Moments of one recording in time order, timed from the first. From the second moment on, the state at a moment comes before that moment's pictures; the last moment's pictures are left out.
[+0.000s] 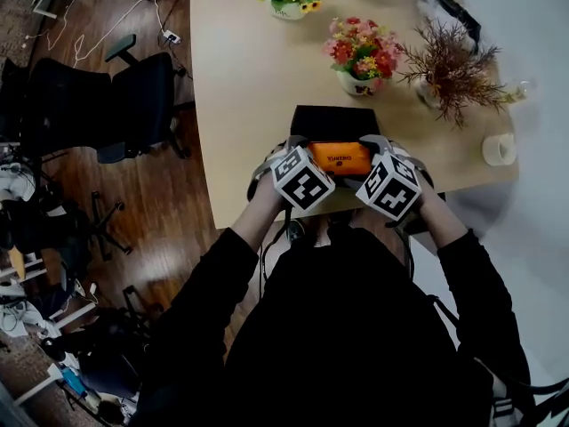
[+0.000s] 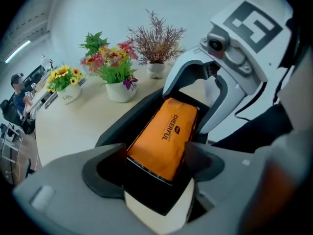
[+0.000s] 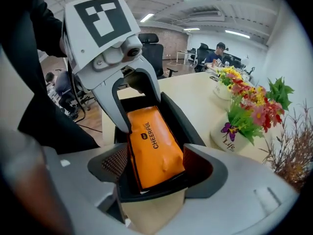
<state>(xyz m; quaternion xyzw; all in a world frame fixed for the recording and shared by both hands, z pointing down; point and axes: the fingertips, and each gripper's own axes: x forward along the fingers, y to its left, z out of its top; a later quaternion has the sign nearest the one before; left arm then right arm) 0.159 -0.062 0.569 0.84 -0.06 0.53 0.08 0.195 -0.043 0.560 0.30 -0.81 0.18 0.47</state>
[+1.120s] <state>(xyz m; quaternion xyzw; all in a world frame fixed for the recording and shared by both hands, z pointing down) 0.166 -0.057 0.563 0.85 -0.05 0.52 0.06 0.196 -0.040 0.566 0.34 -0.76 0.18 0.51</state>
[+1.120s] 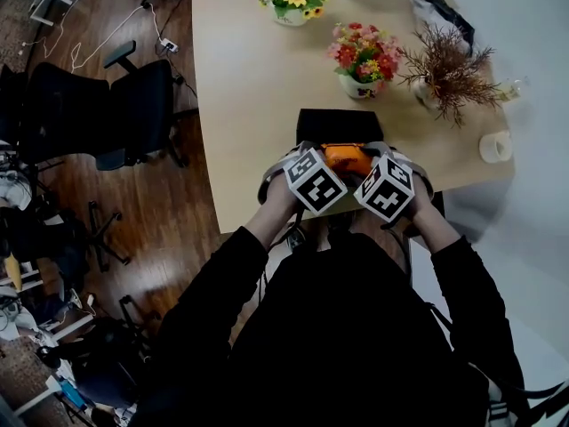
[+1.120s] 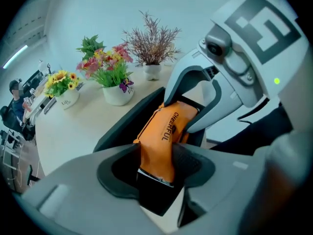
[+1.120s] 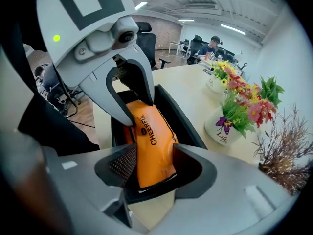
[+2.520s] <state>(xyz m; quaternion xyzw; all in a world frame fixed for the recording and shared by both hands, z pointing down) -0.070 -0.087 0.471 0.82 -0.31 0.48 0.05 -0.029 -0.088 0.476 0.21 -0.84 -0.04 0.49</state>
